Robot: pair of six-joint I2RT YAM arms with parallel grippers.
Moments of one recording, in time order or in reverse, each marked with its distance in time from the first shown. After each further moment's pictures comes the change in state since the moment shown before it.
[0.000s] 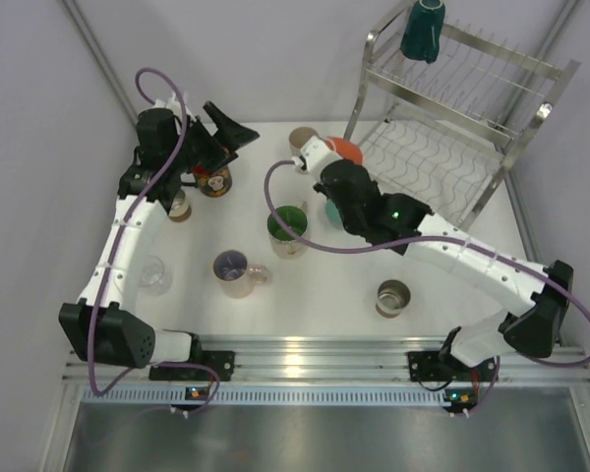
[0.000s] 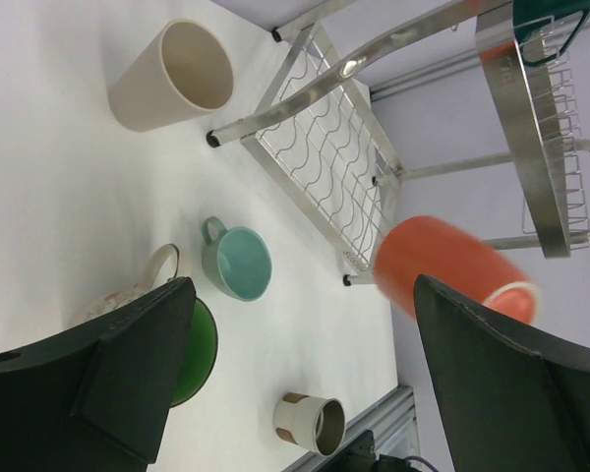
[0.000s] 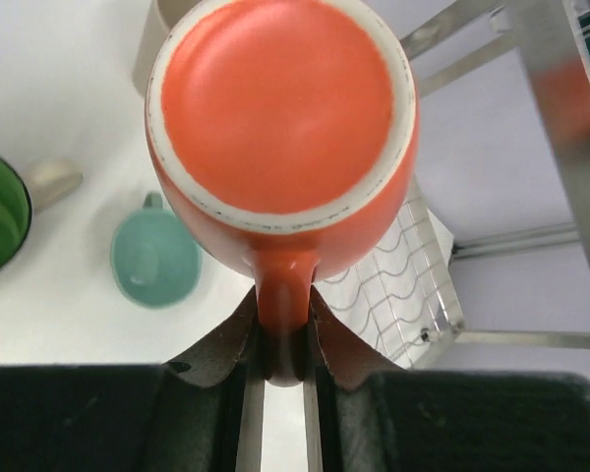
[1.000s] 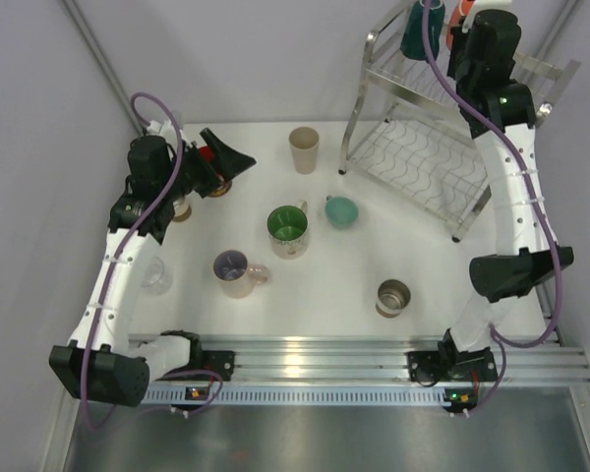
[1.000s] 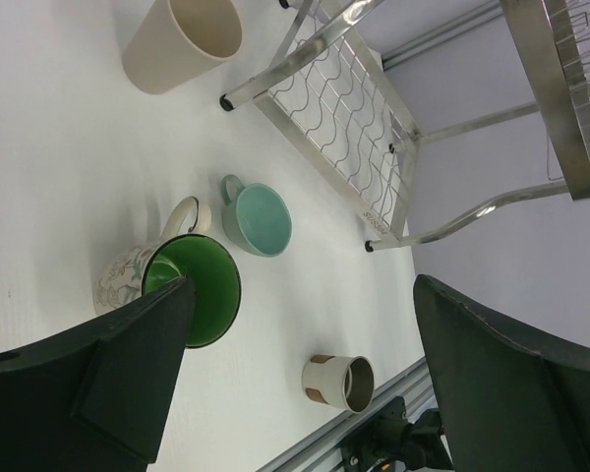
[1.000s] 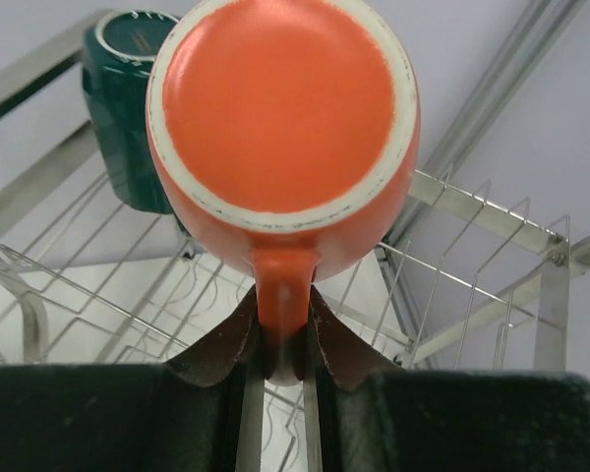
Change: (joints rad) left arm 0.000 -0.204 -0.175 -0.040 0.008 0.088; right arm -0.762 0.323 0.861 -0.134 -0.347 0.300
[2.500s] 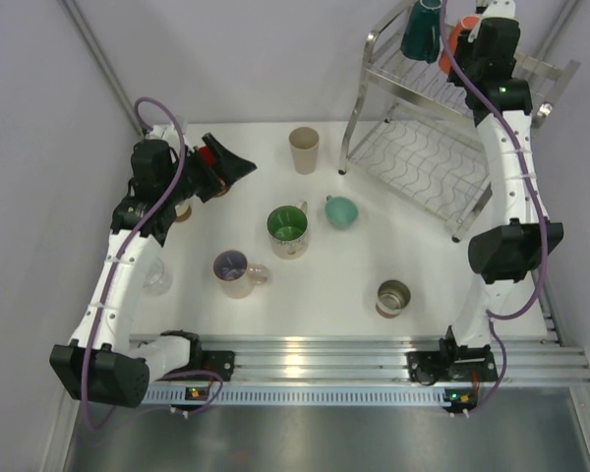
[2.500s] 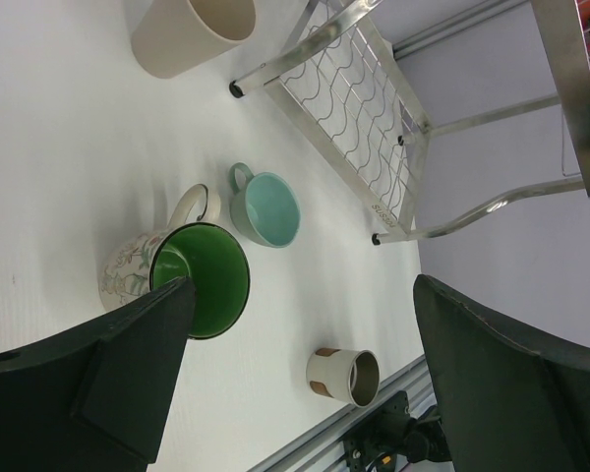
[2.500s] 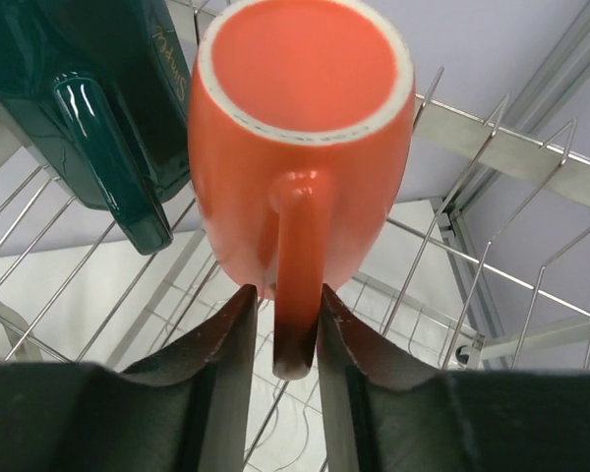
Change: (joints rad) left arm 0.000 -0.007 -0.037 -0.001 -0.001 0.003; right arm -0.161 0.151 -0.013 -0.001 -0.220 0.137
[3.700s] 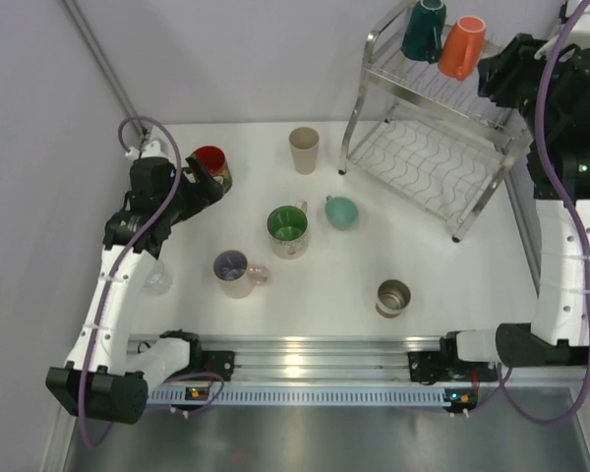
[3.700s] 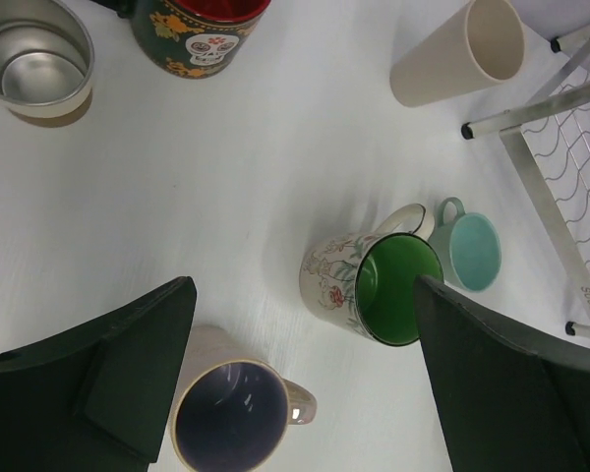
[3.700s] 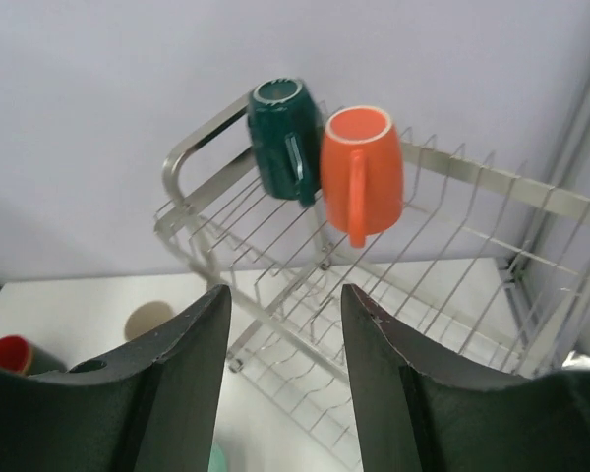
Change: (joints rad) left arm 0.000 -0.077 -0.018 -0.264 -0.458 0.145; right arm -0.037 -0.543 -0.251 0.015 -0.222 0.120
